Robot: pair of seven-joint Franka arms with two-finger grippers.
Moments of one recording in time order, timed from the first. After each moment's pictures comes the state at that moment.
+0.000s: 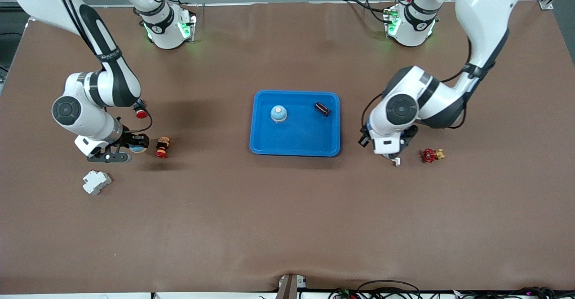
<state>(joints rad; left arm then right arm) 0.18 0.53 -0.75 -1.86 0.32 2.05 -1.58 -0.14 0.27 0.15 -2.18 -0.09 2.37 0.08</state>
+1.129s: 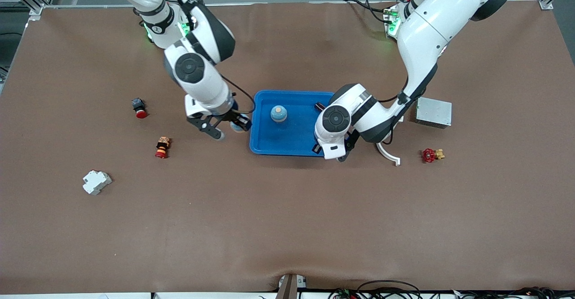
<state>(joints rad) -0.18 0.79 -0.55 -1.65 0.32 2.18 -1.84 0.25 0.32 0.40 -2.00 -0.01 2.36 1.25</state>
